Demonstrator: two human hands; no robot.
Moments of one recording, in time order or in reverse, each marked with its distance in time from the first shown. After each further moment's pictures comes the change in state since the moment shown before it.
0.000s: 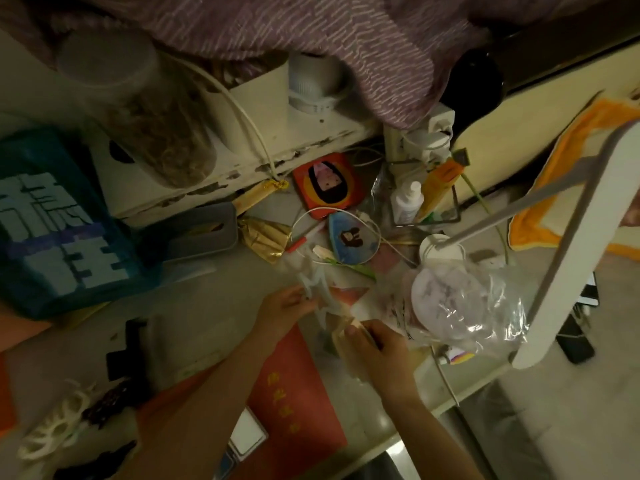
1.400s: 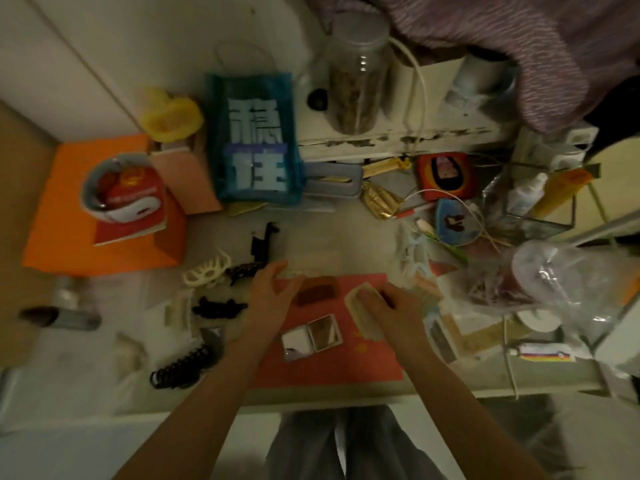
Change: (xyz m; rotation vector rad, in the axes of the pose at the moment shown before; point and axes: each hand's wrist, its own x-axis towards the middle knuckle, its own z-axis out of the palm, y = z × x) left_hand -0.175 -0.101 -0.104 -0.013 0.633 0.193; right_hand -0.091 -0.006 0.069 -0.121 -0.343 -0.240
